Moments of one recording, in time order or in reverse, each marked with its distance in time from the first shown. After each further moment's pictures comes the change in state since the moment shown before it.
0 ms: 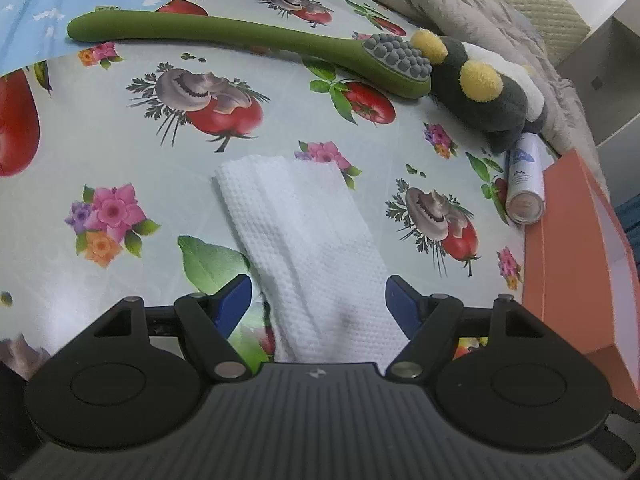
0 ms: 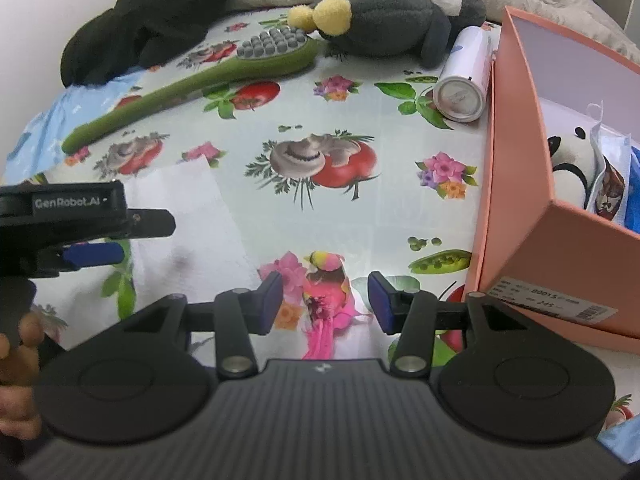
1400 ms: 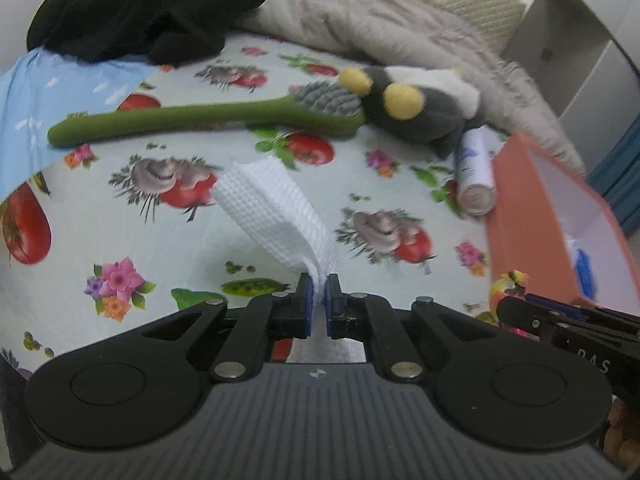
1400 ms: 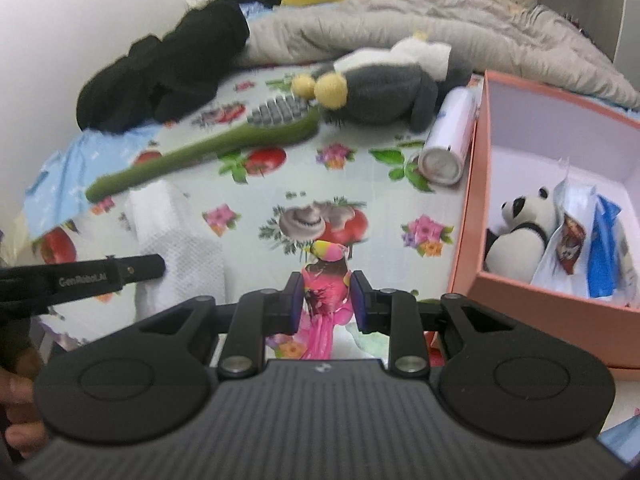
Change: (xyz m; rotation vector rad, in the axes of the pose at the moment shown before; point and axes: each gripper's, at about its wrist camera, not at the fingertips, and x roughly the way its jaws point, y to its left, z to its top) left arm -0.046 -0.036 -0.012 0.230 -0.139 0.001; right arm -0.065 -0.004 0.018 0.014 -0.146 0.020
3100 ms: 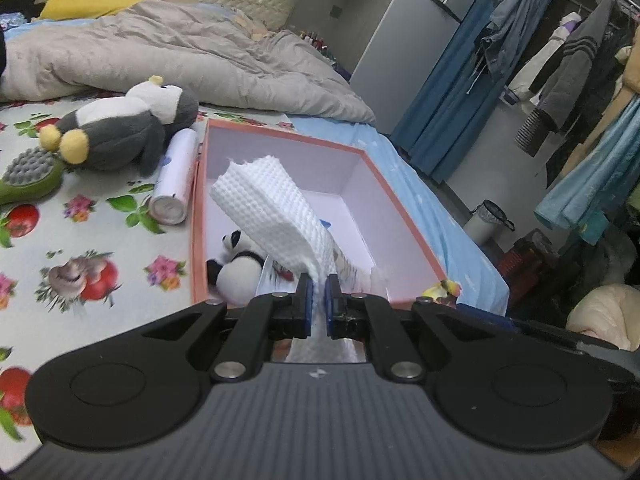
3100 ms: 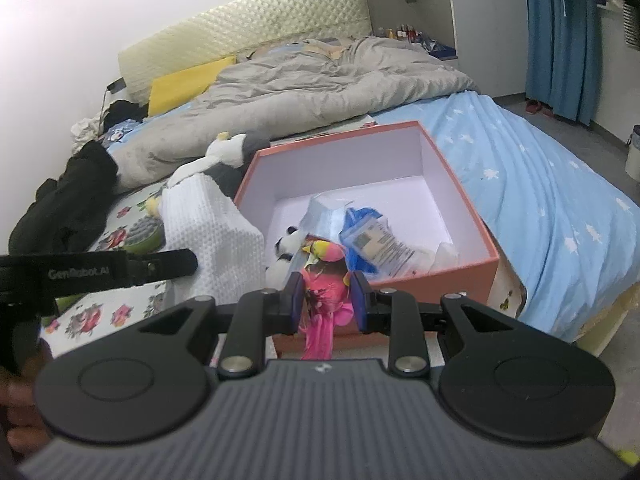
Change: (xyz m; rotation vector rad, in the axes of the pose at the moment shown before) left arm -0.072 -0.234 -0.010 0.346 0.026 -0.509; right arm -0.151 -0.160 -0.036 0.352 -0.206 -0.239
